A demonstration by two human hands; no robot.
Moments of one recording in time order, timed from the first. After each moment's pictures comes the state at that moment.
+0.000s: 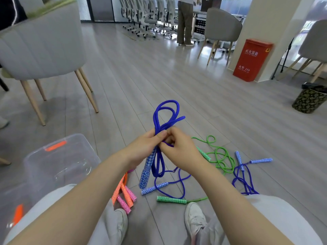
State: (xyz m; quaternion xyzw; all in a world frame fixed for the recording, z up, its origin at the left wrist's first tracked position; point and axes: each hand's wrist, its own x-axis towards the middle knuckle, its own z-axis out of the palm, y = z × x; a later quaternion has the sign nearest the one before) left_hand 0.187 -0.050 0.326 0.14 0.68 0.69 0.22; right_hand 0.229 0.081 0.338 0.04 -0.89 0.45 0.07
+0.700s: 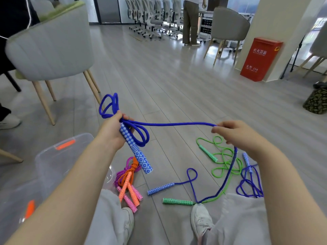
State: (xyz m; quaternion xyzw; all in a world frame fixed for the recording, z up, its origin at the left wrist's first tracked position) left_hand 0.135 -0.115 0.348 -0.17 0.42 0.89 0.06; right_hand 0.231 0.187 0.380 -0.12 -0.90 0.42 -0.01
